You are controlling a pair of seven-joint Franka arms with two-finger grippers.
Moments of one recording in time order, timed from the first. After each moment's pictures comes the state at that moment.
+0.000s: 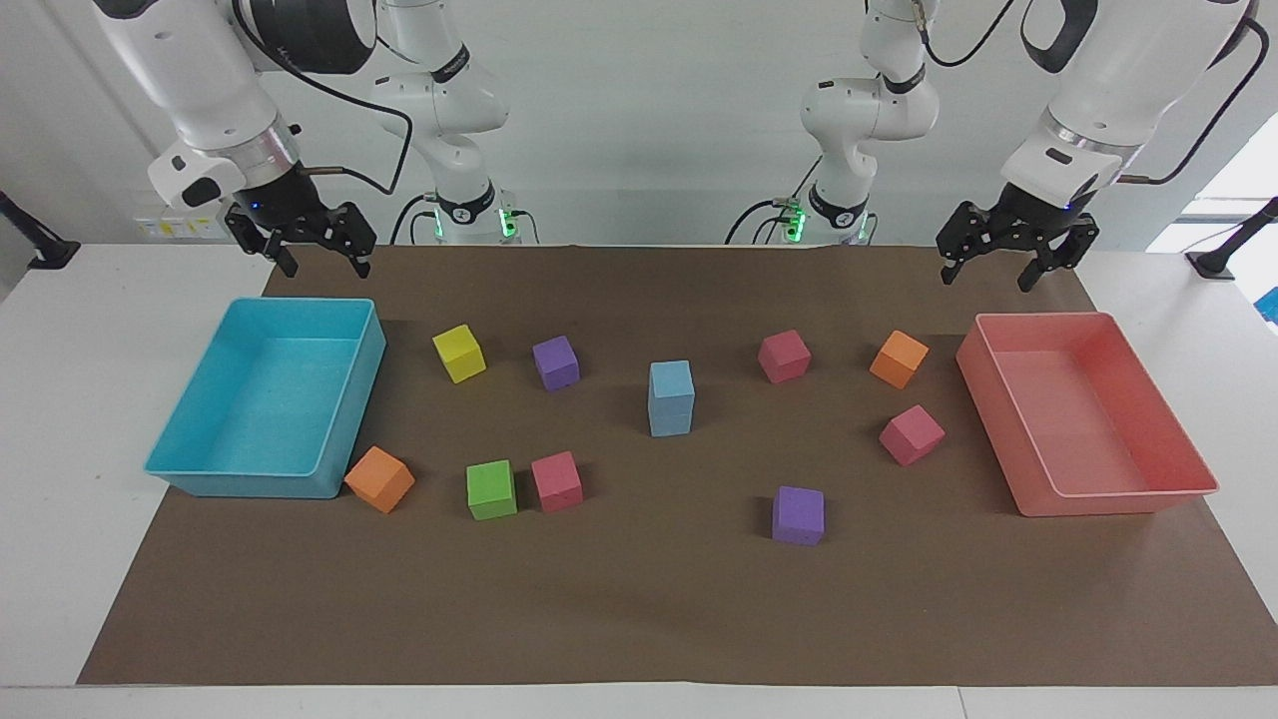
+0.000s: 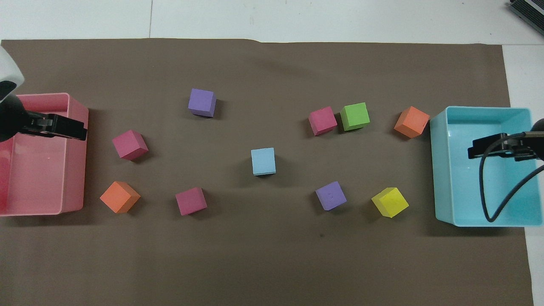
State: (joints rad) left arm -0.10 0.00 -0.01 -1.55 -0.04 1.59 0.05; right arm 0.05 -0.07 -0.11 -1.67 0.03 1.58 0.00
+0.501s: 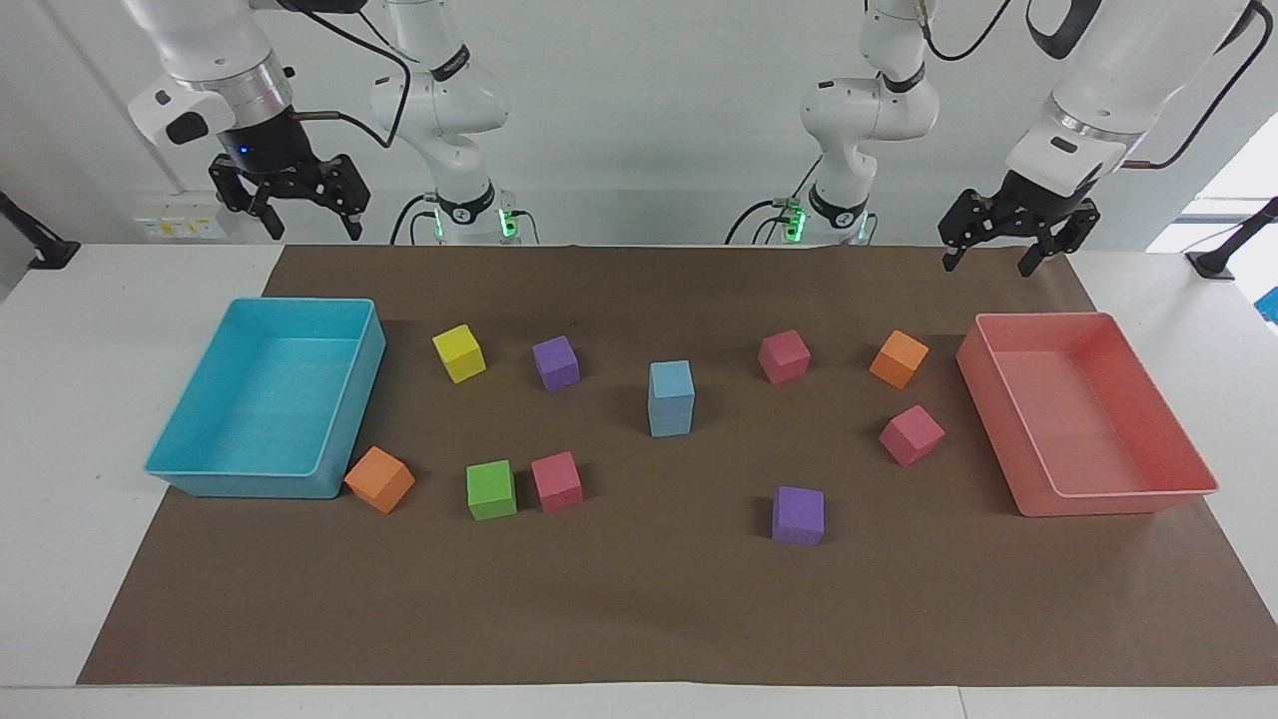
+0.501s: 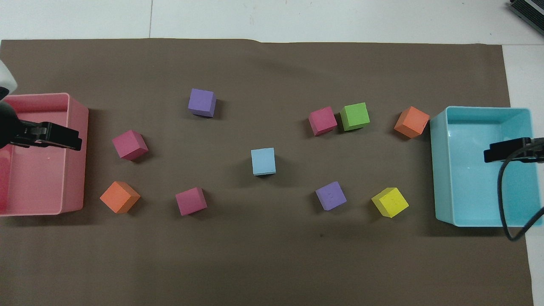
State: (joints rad) left arm -0.10 -0.02 -0.01 -1.55 -0.03 1.51 0.01; right arm 0.06 -0.11 -0.08 -1.61 -0.01 1.52 0.00
